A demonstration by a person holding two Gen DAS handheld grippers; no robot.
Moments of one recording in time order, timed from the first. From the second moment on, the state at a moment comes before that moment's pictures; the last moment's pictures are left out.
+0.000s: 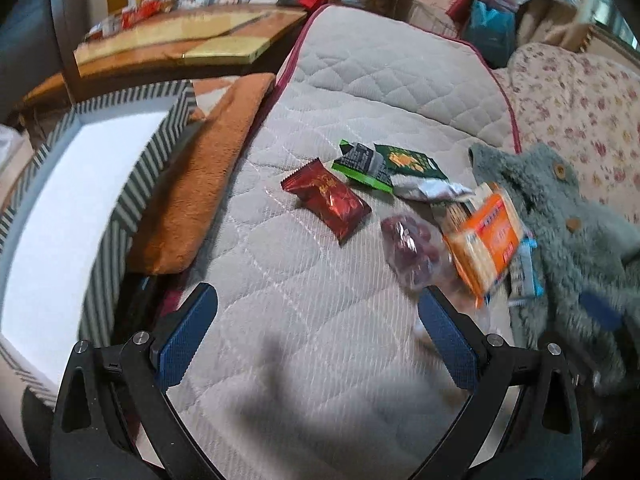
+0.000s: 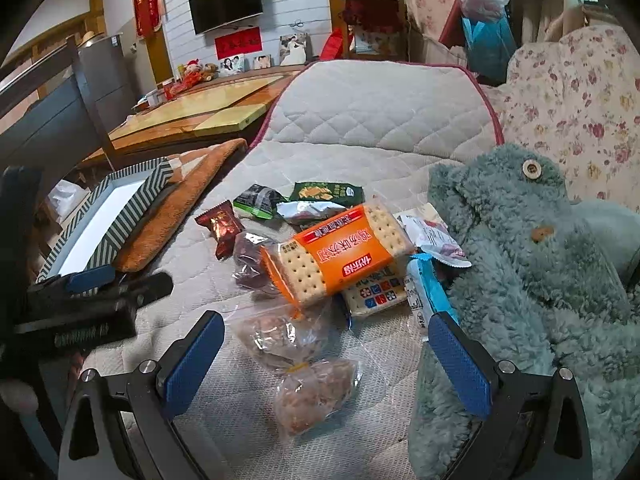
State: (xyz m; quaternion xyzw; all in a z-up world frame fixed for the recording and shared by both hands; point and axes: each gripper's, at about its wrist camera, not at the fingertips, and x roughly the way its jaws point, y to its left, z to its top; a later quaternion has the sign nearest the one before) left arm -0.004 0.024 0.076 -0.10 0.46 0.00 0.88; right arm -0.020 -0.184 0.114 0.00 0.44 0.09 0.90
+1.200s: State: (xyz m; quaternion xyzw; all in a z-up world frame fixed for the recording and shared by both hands) left arm 0.112 0.047 0.032 -0.21 0.56 0.07 0.80; right arm 0.003 -0.207 0.086 0.03 0.48 0.09 0.87
